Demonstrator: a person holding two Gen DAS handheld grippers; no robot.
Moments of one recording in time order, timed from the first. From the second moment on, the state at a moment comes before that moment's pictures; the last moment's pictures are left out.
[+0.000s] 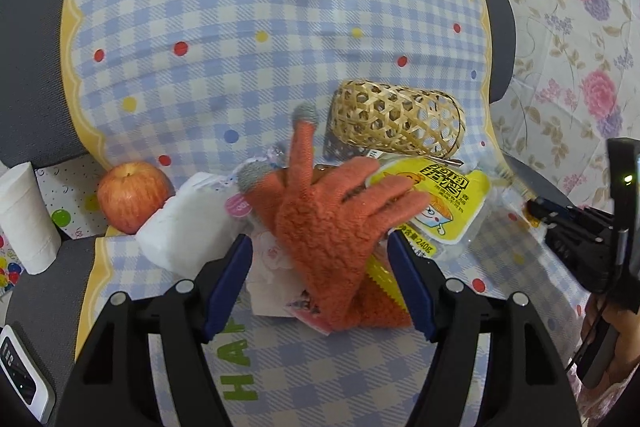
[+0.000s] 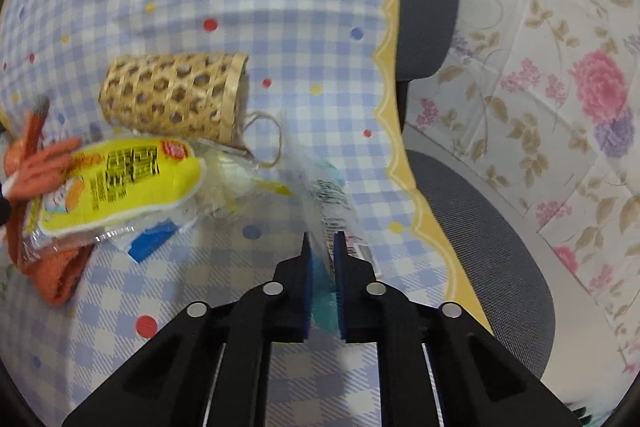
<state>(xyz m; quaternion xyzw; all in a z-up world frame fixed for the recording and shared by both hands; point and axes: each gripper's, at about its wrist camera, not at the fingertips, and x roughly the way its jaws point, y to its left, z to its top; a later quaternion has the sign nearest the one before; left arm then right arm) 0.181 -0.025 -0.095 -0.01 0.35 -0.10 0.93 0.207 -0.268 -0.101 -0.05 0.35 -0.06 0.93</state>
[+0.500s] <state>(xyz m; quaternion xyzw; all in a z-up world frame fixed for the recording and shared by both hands) 0.199 -0.030 -0.109 -0.01 0.38 -0.11 0.92 0.167 -0.272 -0.062 0.04 0.31 -0.02 0.95</state>
